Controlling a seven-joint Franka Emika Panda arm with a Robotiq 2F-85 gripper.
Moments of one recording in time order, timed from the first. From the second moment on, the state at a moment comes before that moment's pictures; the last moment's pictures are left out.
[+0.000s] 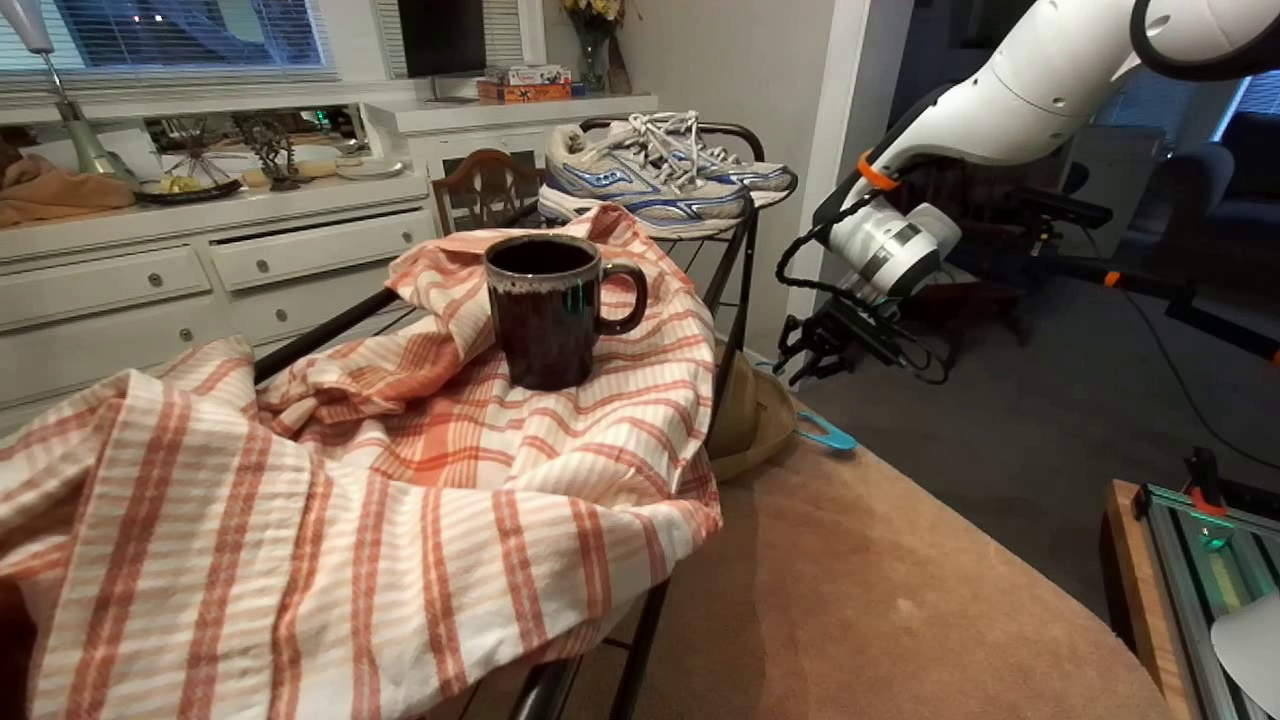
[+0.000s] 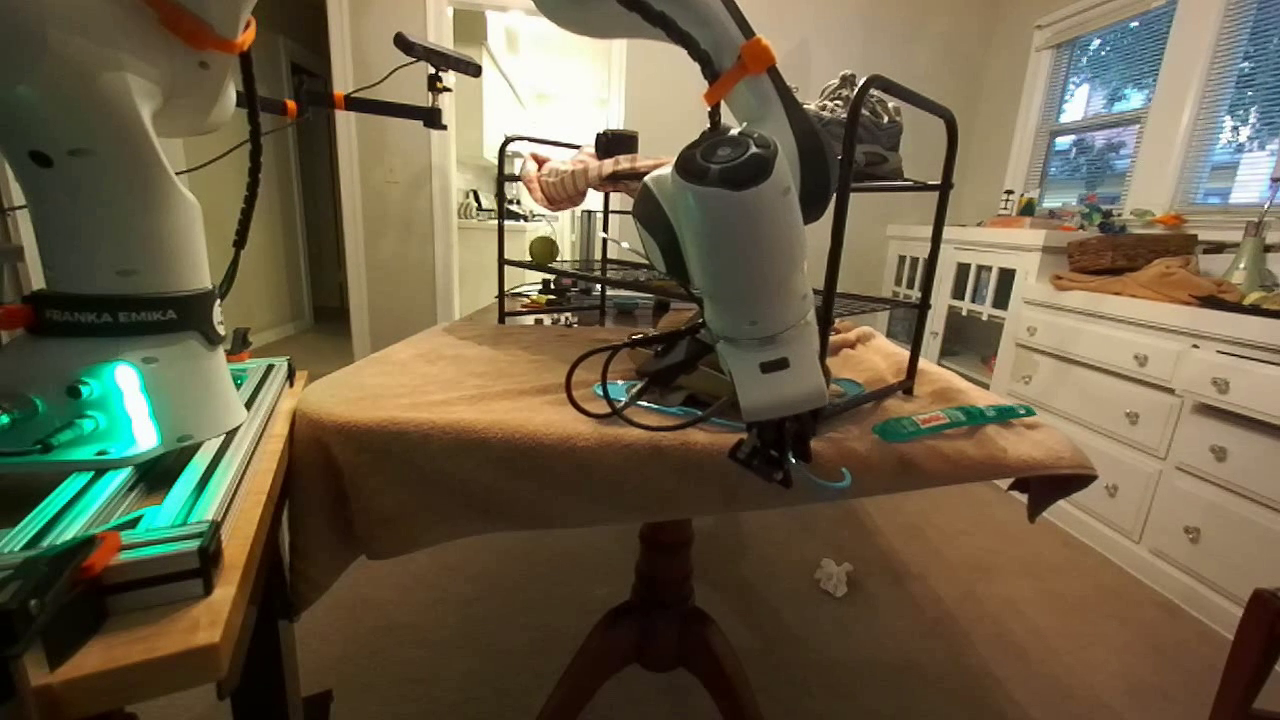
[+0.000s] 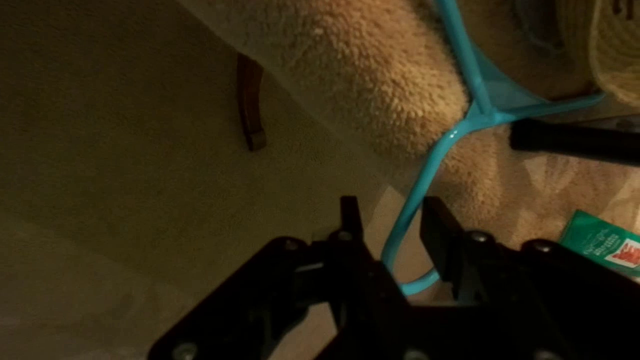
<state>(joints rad) -0.31 0.64 -0.21 -1.99 1.40 2.59 -0.42</state>
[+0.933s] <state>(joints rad) -0.32 0.71 -0.18 -1.91 1.40 2.59 -0.35</state>
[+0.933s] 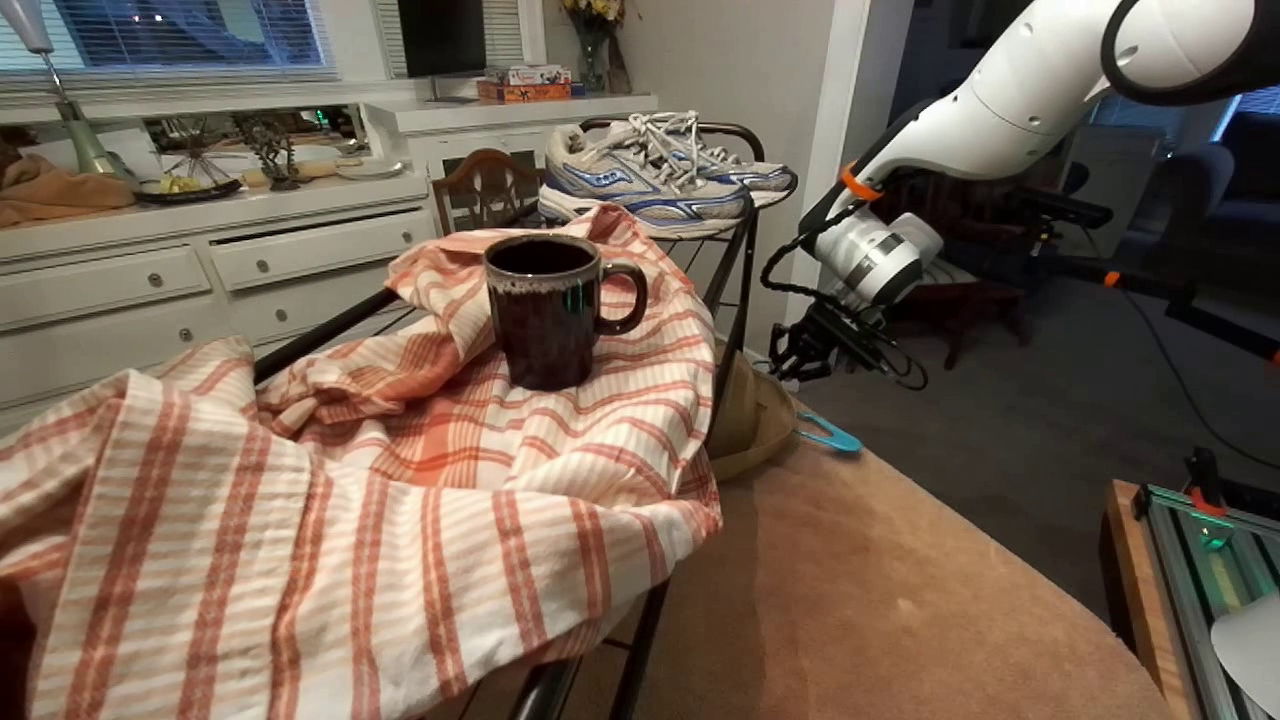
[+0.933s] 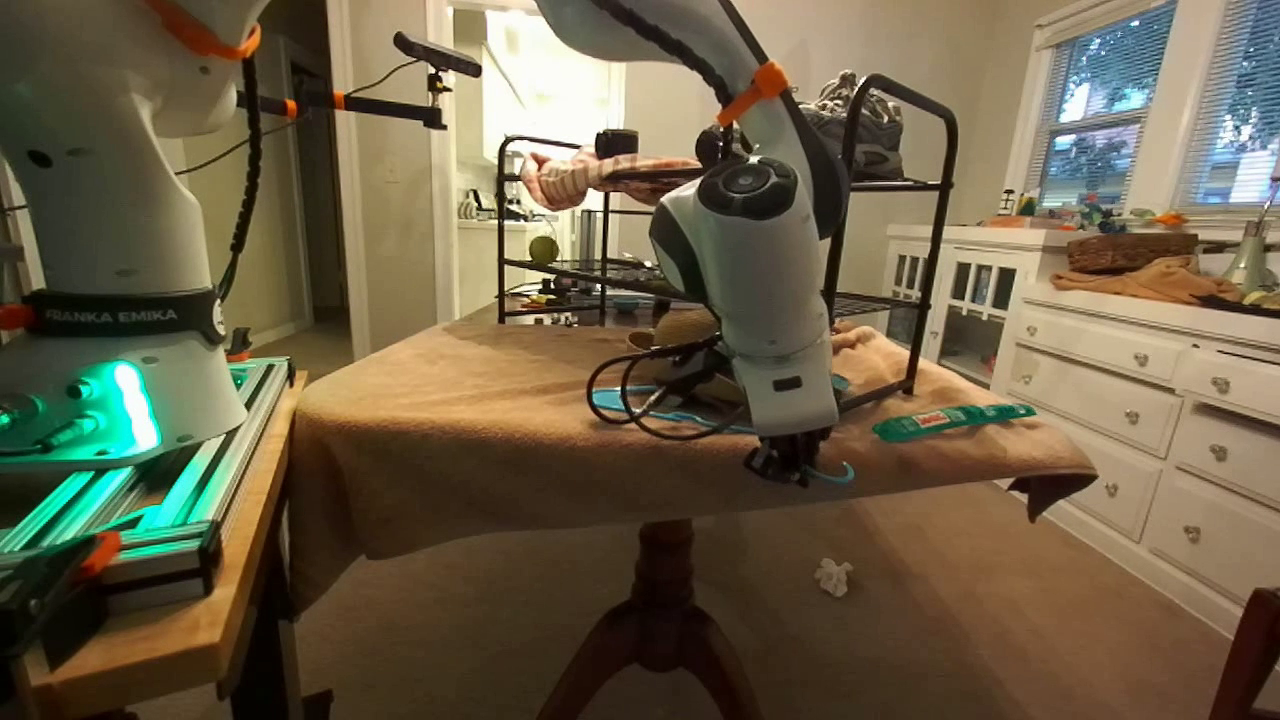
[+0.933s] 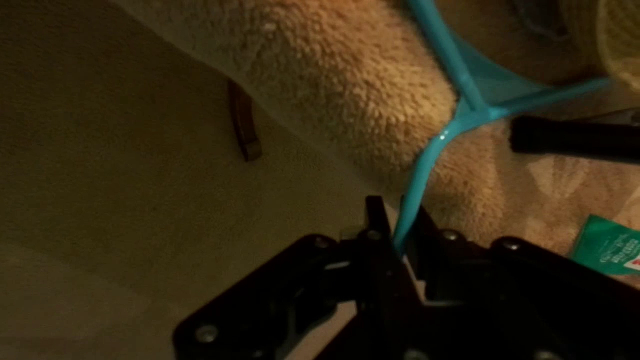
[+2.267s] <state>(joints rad) -0.36 0.65 -0.24 -1.98 1.13 2.59 -0.38</state>
